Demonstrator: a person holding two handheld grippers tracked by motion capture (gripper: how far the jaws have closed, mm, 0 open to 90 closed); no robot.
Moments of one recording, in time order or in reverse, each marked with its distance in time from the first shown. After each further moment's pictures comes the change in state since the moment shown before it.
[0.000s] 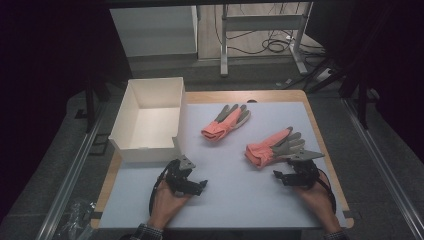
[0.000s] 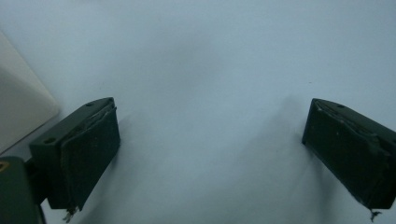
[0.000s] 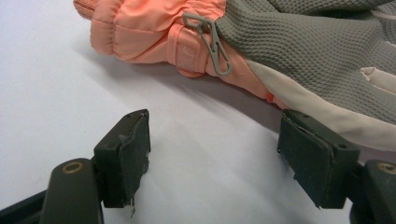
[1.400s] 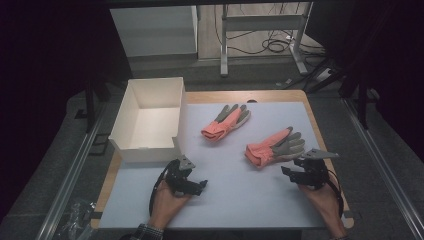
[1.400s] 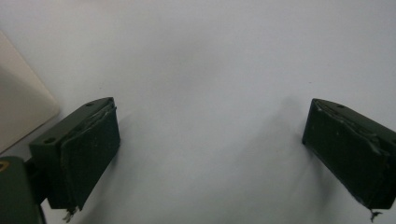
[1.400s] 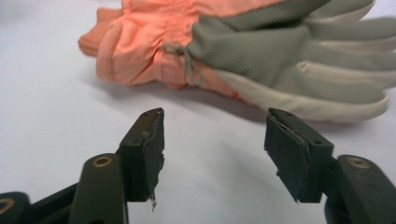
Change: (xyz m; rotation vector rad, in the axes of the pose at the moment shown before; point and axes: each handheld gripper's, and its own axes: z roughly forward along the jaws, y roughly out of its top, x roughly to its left) left arm 0.000 0.000 0.000 0.003 0.000 0.004; right arm 0.001 0.007 -0.032 -0.038 -0.067 0.141
